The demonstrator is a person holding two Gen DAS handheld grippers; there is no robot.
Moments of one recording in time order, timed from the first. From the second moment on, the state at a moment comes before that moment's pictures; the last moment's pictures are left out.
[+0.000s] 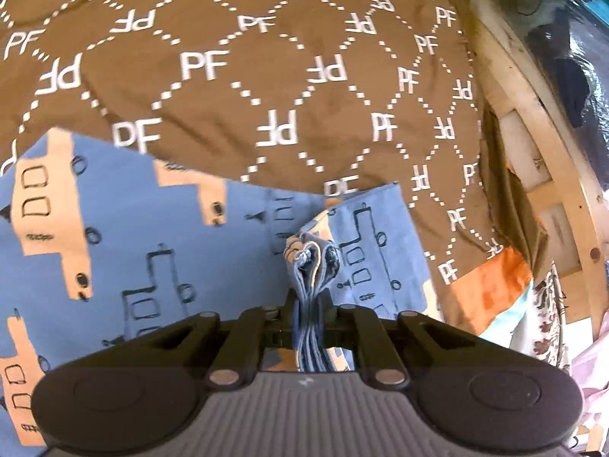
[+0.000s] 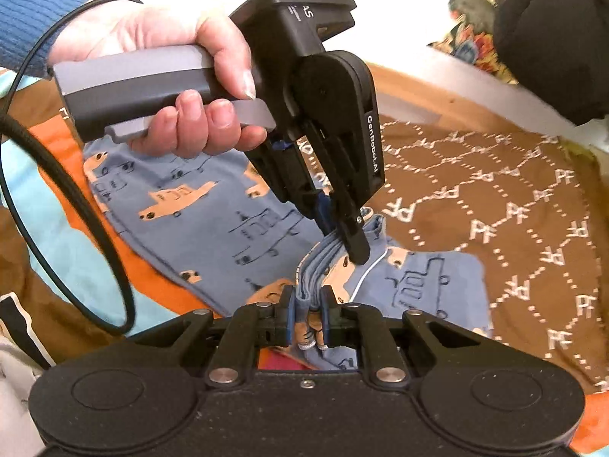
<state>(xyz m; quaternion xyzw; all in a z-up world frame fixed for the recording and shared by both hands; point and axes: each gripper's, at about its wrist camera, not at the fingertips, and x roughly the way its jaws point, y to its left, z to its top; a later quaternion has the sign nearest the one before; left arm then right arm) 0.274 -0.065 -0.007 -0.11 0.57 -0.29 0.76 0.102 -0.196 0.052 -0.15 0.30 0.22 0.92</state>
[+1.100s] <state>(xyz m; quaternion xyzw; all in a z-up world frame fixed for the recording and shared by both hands) 0.258 -0.027 -0.008 -0.15 0.53 -0.27 0.79 0.098 -0.179 0.044 -0.18 0.30 0.21 0.91</state>
